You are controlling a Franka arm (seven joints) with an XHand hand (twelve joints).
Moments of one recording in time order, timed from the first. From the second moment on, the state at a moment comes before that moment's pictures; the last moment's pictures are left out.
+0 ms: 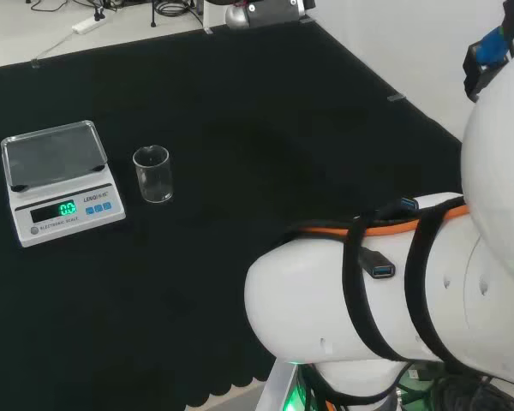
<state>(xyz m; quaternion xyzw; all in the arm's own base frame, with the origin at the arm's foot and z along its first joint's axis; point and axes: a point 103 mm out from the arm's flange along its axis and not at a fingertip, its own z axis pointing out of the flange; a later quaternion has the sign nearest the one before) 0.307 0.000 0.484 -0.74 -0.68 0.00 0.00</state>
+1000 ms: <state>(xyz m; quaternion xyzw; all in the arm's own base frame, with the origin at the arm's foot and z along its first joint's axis) 0.297 -0.002 0.526 -0.75 -0.66 -0.07 -0.05</state>
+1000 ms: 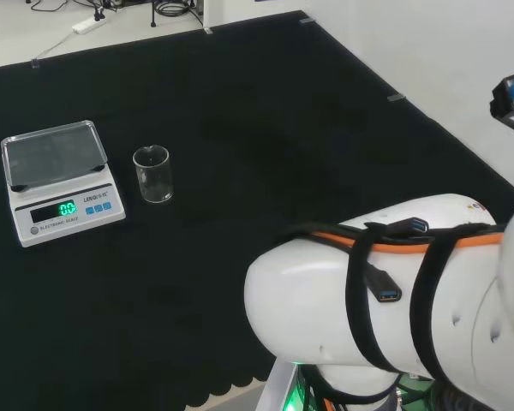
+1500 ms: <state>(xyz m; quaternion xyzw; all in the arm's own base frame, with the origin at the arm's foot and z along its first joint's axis) 0.370 0.021 0.422 -0.75 -0.66 0.00 0.03</state>
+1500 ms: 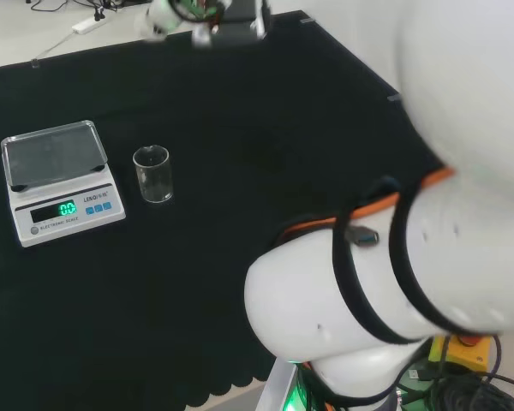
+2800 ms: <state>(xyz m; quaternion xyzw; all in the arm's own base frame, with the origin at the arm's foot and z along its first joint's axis) 0.462 0.066 0.270 -0.72 -0.69 0.09 0.09</state>
